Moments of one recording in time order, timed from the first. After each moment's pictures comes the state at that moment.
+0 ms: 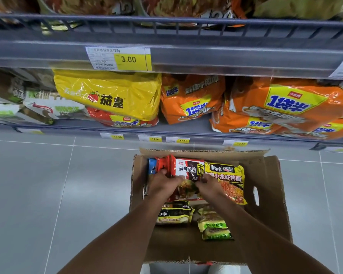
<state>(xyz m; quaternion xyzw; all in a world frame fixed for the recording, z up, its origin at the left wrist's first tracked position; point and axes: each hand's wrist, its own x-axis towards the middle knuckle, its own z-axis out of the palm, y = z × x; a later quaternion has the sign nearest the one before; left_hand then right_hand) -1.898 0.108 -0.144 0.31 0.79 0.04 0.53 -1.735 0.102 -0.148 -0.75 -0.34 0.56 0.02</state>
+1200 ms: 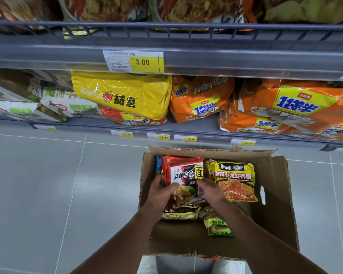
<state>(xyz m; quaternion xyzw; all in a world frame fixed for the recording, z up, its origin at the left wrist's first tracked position) -1.927 0.063 -0.122 0.12 0.70 0.26 0.66 -1.750 0.092 -0.124 -0.75 -0.26 0.61 0.04</state>
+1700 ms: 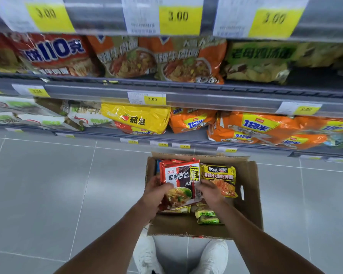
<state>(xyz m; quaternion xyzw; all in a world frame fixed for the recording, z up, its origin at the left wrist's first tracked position) -1.931 0.063 0.003 0.07 0.67 0.24 0.70 -1.744 0.084 0.006 -0.74 -0.22 0.62 0.09</state>
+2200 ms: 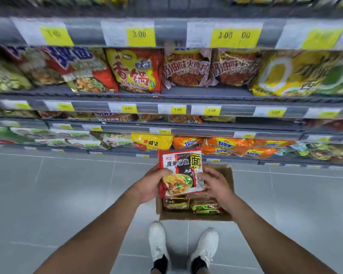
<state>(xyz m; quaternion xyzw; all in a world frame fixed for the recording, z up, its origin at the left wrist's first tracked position) -1.950 0.083 0.318 0.15 0.58 0.22 0.77 -1.731 0.075 0.312 -0.68 -0.21 0.66 0.23</state>
